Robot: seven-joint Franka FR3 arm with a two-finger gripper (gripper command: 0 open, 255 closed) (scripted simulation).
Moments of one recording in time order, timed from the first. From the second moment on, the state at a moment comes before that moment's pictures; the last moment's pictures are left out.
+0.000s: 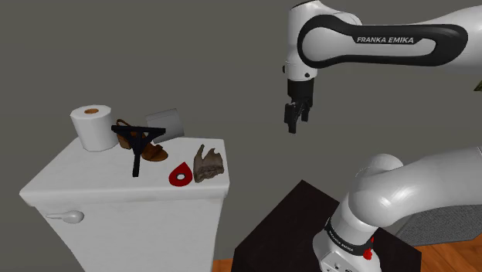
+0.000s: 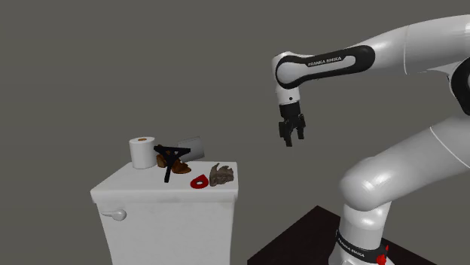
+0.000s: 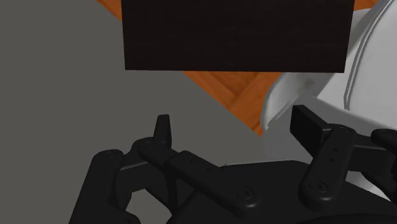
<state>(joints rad) 0.02 -0.77 0.01 -2.45 -0.12 1.49 -0.03</state>
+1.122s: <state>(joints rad) 0.10 -0.61 0.29 -2.49 0.07 1.97 0.36</state>
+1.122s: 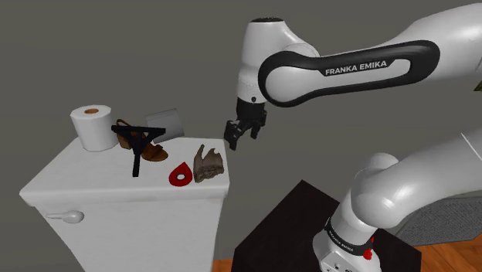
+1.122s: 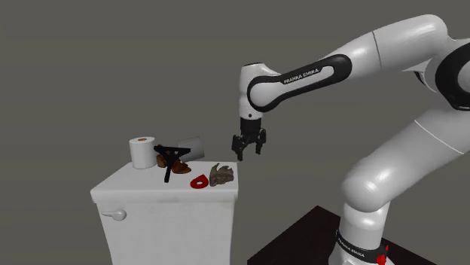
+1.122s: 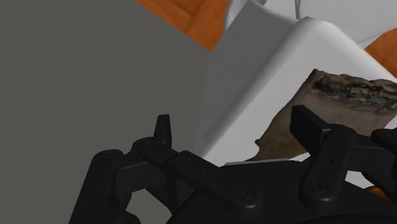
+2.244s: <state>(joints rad) -0.04 -0.16 0.68 -2.17 -0.25 2.37 0.96</state>
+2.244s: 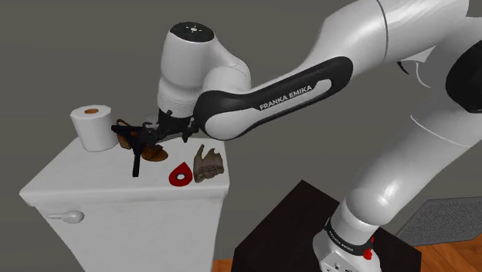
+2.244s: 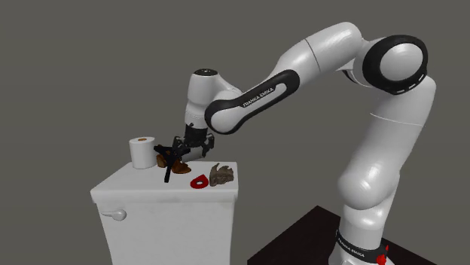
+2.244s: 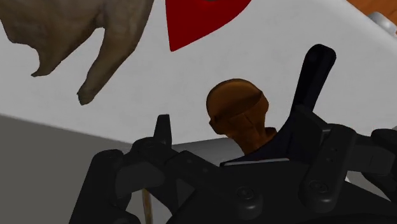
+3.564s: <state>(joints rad) -0.02 0.14 0.74 -2.00 -0.72 2.41 1.39</state>
